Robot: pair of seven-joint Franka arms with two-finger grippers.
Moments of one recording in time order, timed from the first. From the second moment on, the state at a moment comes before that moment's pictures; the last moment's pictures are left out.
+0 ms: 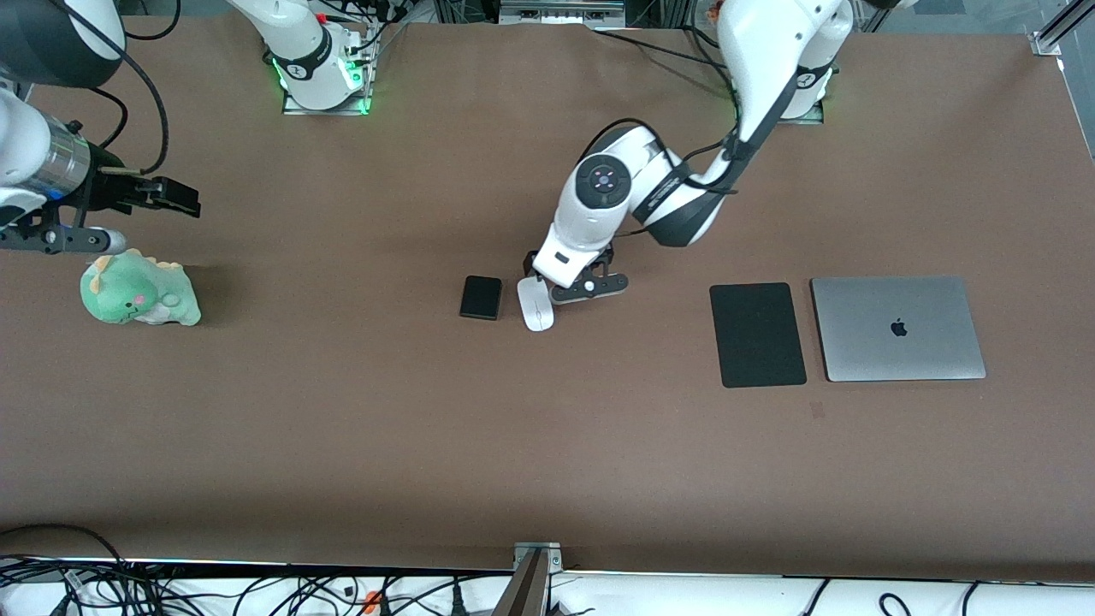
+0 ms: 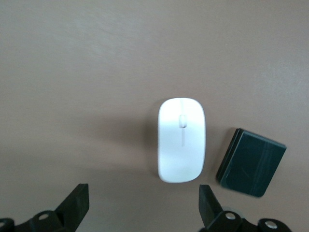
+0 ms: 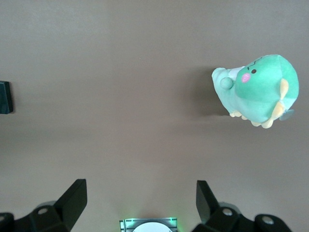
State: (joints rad) left arm -0.50 0.69 -0.32 -1.58 0.08 2.29 -1.07; right arm 0.07 0.05 -0.05 -1.74 -0.03 1.58 0.05
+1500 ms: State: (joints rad) left arm -0.66 0.90 -0.20 -1.41 0.11 2.35 -1.14; right arm 0.07 0.09 -0.05 -1.74 -0.03 1.58 0.18
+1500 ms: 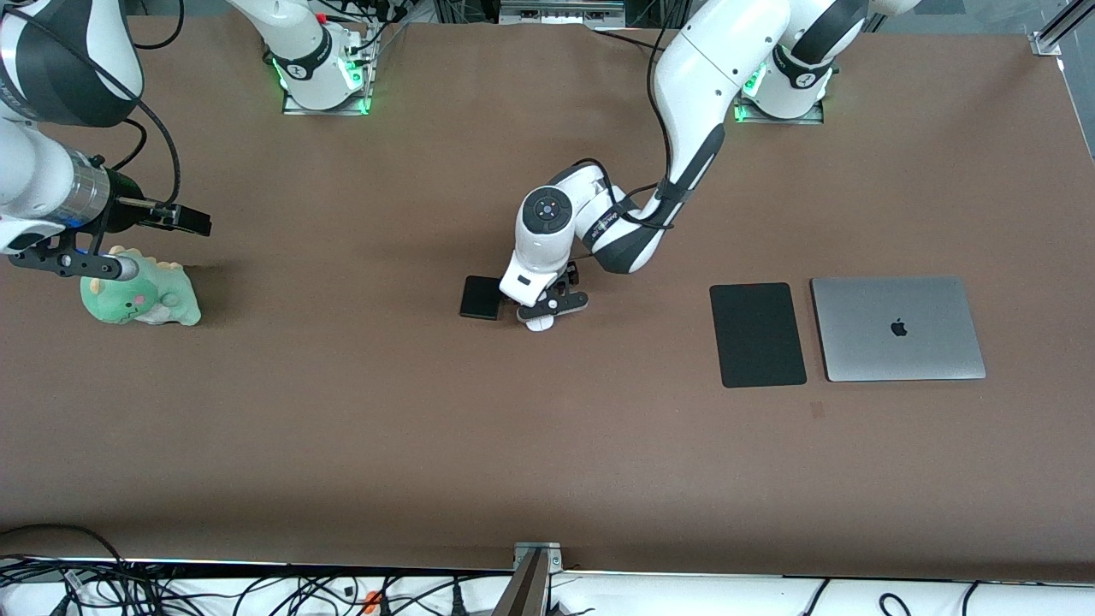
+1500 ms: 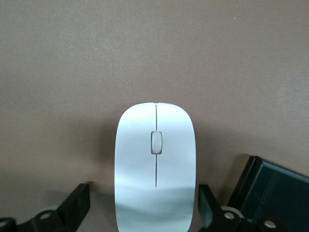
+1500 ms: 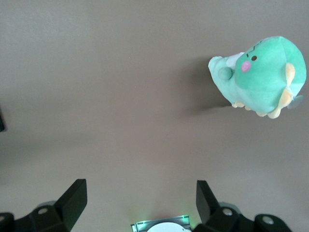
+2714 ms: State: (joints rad) left arm -0.47 0.83 -0.18 -1.41 0.11 2.28 -0.88; right arm 0.07 0.09 -0.05 -1.74 0.00 1.58 0.23
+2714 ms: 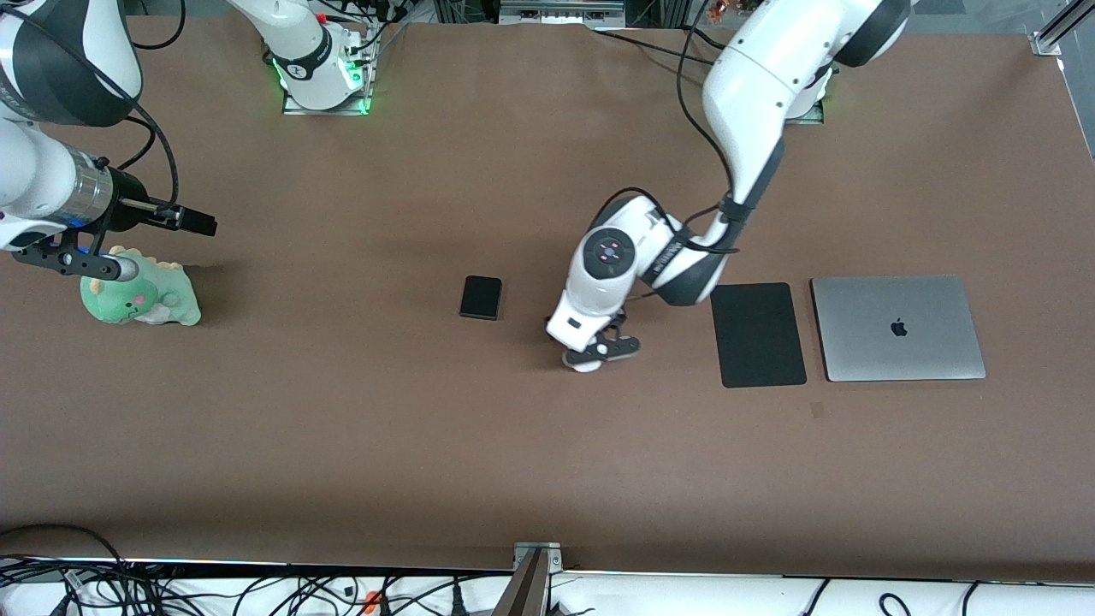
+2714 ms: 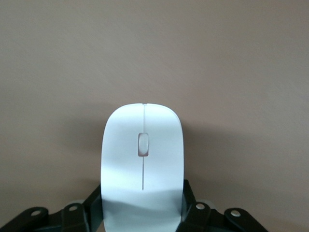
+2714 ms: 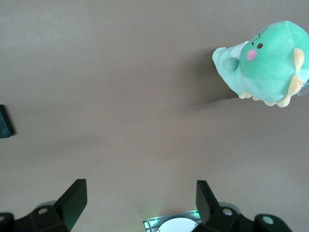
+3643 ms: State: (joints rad) left arm 0.09 0.44 -0.26 -2.10 0.11 2.46 -0.32; right arm 0.33 0.22 -0.04 -1.74 0.12 1.81 0.51
